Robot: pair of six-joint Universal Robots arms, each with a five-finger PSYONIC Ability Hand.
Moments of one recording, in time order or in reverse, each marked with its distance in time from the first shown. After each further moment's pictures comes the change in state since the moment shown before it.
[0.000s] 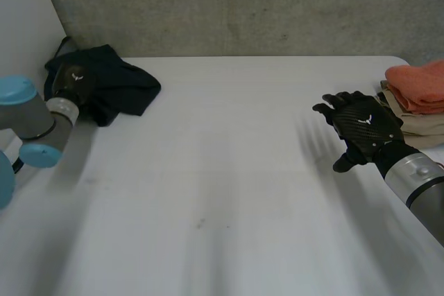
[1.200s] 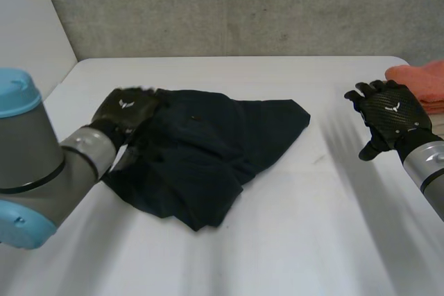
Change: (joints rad) left arm -0.310 0.767 -0.830 -0.210 -0.063 -0.311; right arm -0.035 -0.018 -0.049 0.051 0.147 -0.041; left_hand -0.788 -0.837 -0.834 -0.841 -0.789; right_hand 0.000 0.000 0.000 0.000 0.000
